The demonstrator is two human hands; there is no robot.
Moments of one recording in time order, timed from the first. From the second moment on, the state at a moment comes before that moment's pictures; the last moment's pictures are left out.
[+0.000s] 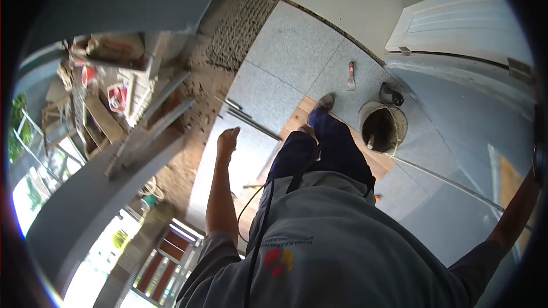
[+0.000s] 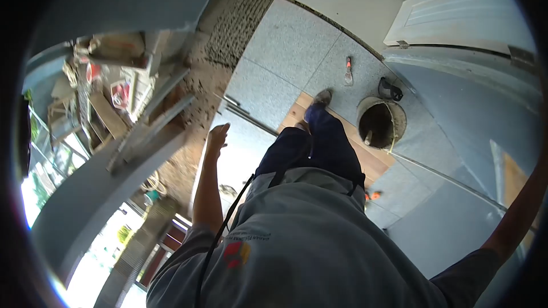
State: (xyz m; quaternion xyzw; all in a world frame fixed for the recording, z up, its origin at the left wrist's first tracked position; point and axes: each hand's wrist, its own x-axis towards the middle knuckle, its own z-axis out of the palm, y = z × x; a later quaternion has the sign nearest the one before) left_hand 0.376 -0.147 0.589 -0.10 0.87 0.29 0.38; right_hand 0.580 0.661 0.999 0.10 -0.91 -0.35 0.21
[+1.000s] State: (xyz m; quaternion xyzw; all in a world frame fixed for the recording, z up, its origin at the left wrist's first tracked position) left_hand 0.943 -0.346 0.533 -0.61 0.50 0.57 0.25; right_hand 0.695 0.320 0.636 -0.01 -0.91 0.20 -0.37
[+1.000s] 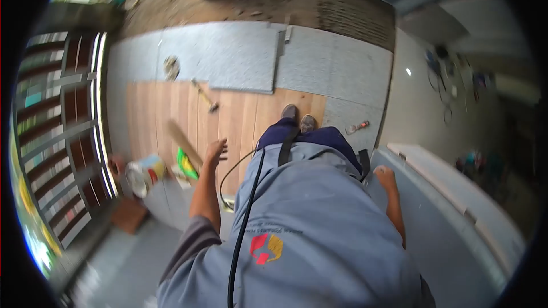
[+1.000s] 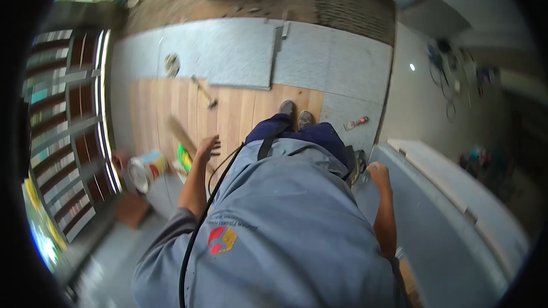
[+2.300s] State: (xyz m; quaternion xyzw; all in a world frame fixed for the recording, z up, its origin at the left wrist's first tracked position) left_hand 1.304 -0.176 0.550 -0.78 0.17 0.60 -0.02; right_hand 0.628 0.043 0.588 0.12 -0.83 0.19 -0.52
